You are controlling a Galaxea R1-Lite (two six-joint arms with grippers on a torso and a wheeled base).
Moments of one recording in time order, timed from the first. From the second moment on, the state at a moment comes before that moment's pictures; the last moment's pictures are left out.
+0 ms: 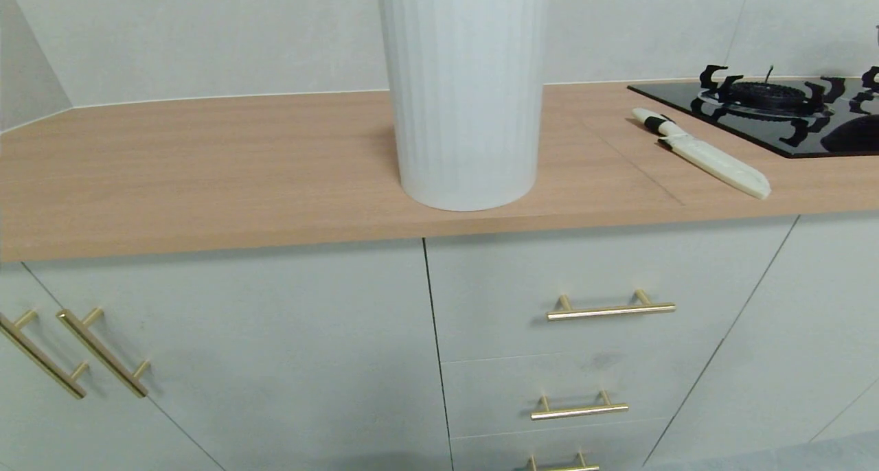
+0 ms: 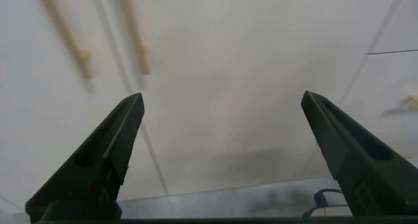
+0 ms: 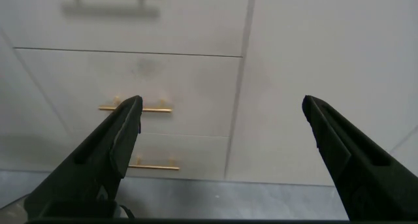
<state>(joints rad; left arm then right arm) 0.00 0.00 0.00 0.00 -0.04 0.01 0.00 0.00 0.00 0.01 0.10 -0.05</state>
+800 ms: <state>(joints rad) 0.00 0.00 0.00 0.00 -0.04 0.01 0.00 0.00 0.00 0.01 0.10 -0.05</state>
